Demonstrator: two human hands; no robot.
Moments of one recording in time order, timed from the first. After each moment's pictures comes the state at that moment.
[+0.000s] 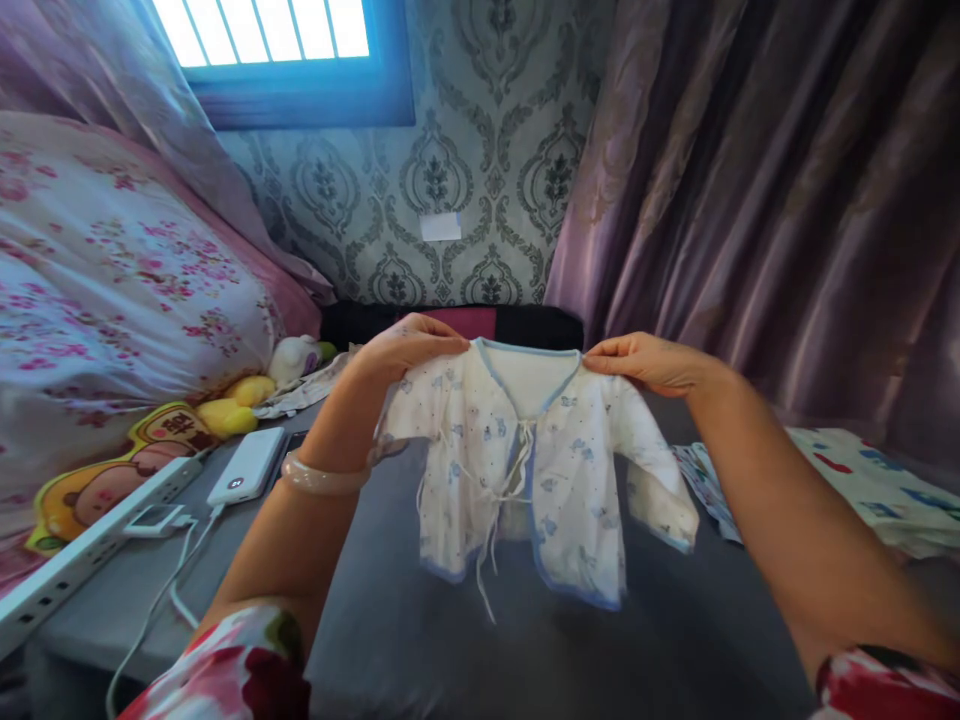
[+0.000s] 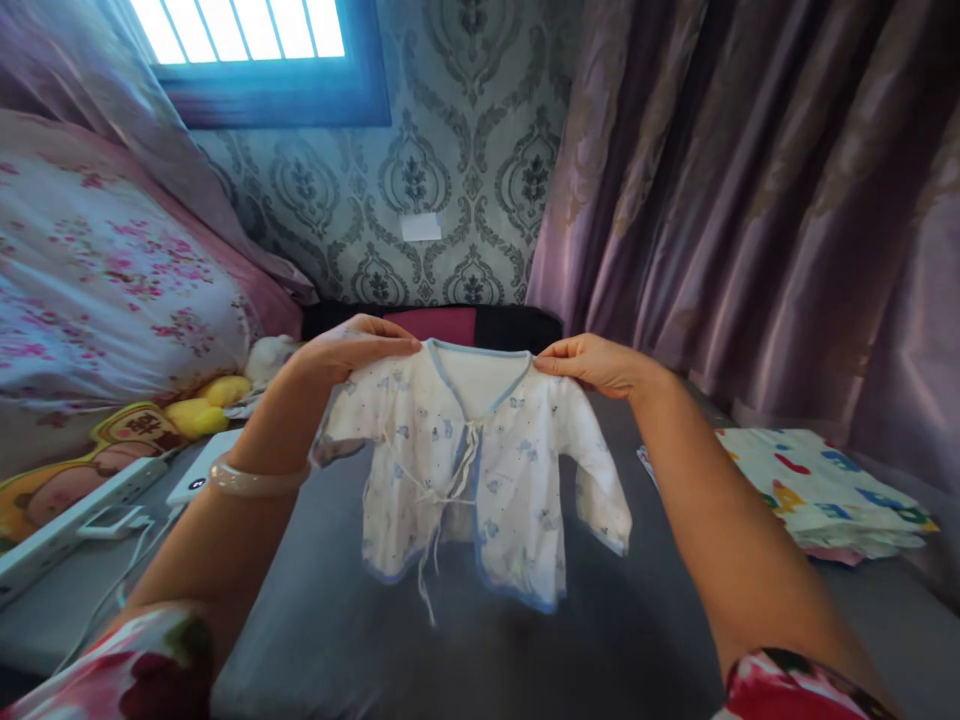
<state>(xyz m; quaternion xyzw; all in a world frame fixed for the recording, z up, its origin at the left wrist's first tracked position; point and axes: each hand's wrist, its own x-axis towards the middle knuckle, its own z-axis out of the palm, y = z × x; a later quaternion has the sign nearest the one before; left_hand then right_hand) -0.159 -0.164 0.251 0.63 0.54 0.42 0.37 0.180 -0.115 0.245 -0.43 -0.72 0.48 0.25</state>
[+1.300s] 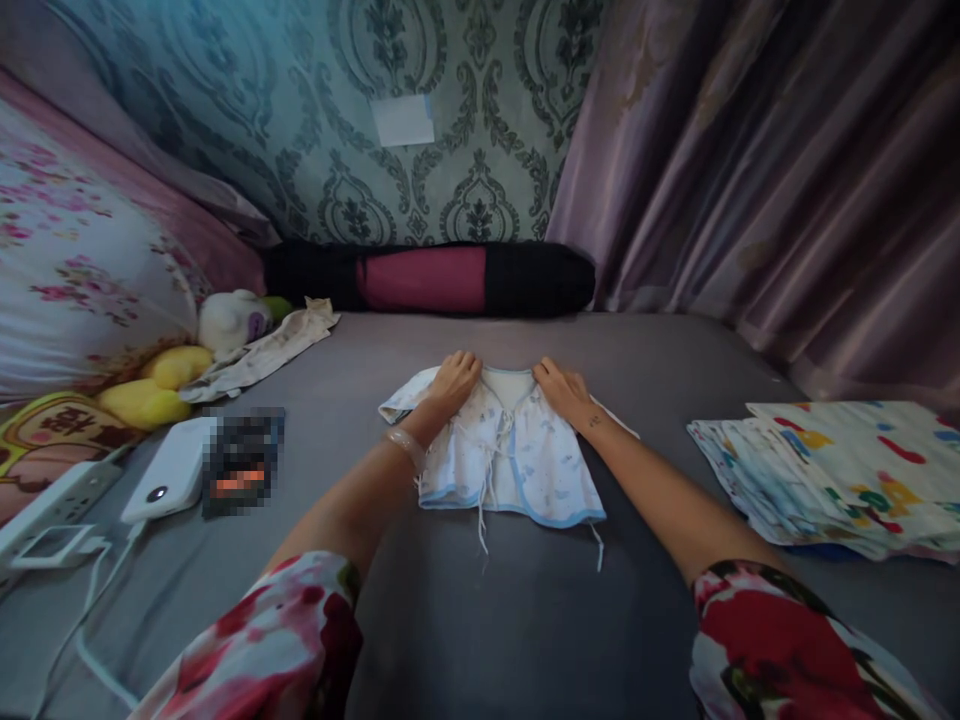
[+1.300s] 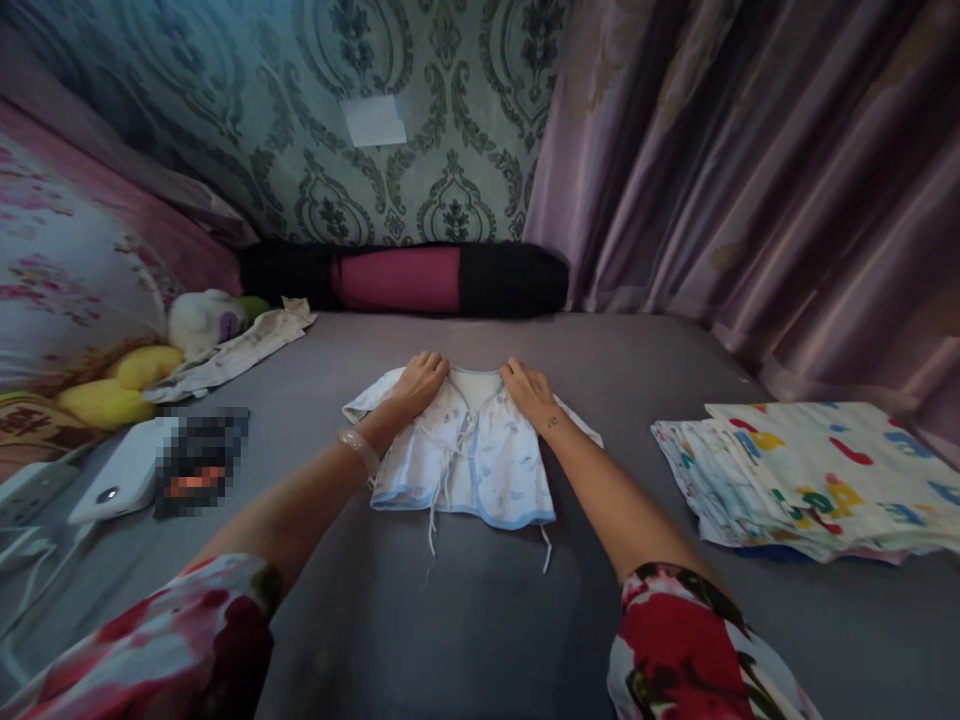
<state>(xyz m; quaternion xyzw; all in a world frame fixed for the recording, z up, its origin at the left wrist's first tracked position) -0.118 -0.034 0.026 0.82 0.54 0.05 -0.16 0.120 -0.018 0.035 -0.50 -0.86 -0.13 0.00</state>
